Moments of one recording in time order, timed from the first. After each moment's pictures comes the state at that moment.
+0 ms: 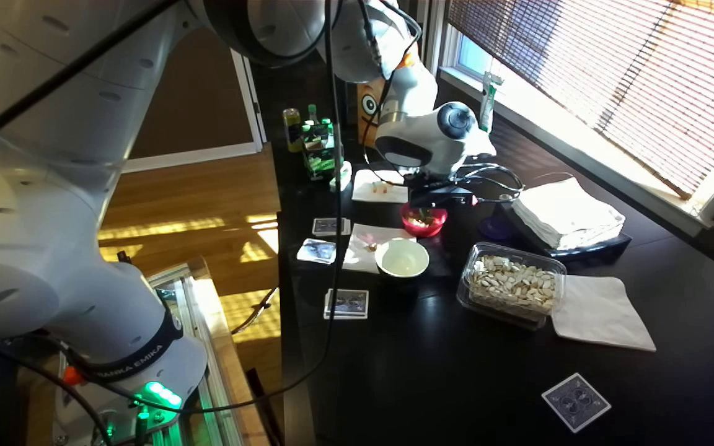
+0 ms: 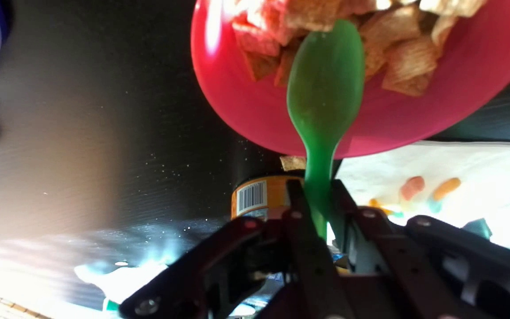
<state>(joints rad) -0.20 0.68 0.36 -1.89 0.90 2.82 -1.75</state>
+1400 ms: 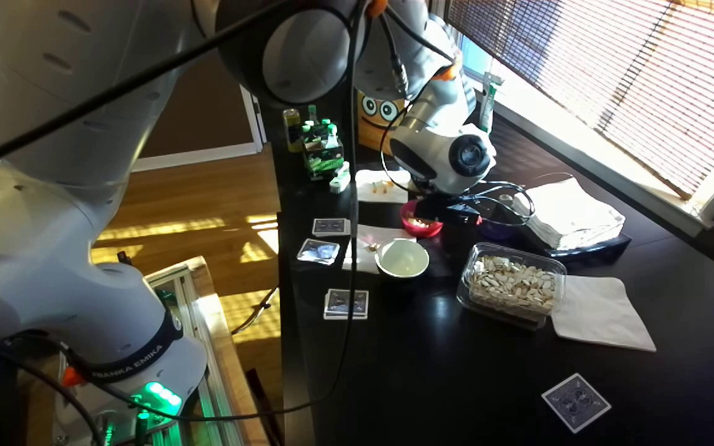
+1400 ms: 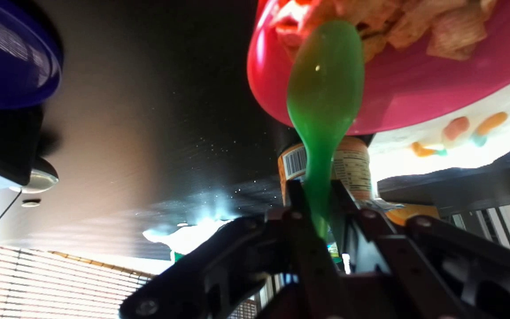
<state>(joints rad) -0.44 0.75 0.56 -1.87 1.18 2.82 -1.97</state>
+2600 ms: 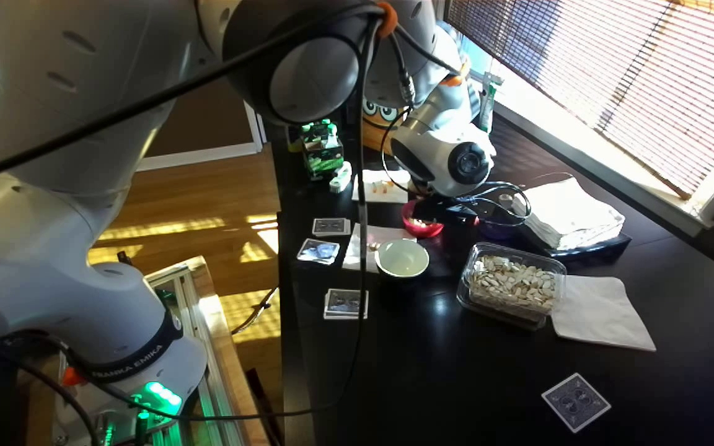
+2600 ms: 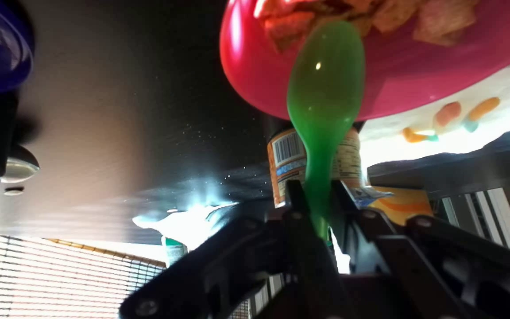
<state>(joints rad) -0.51 0.78 0.63 -1.87 1.21 2.82 -2.04</state>
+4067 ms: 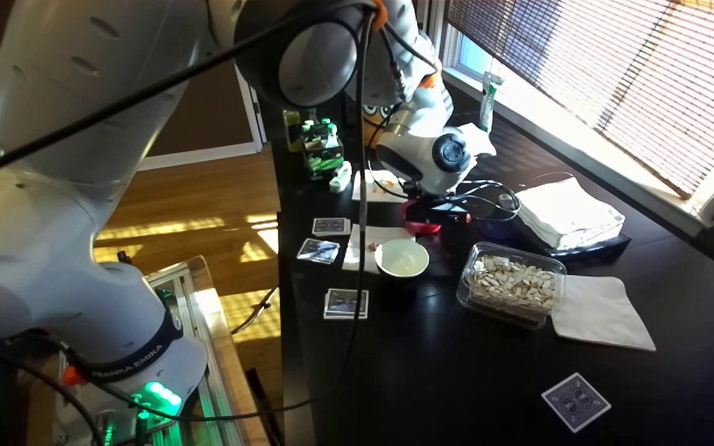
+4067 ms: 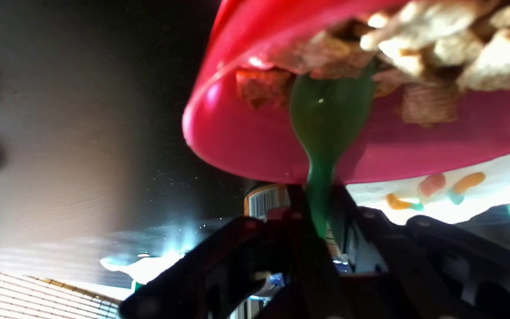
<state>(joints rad) -0.37 0.78 0.54 -1.88 1.11 2.90 -1.99</state>
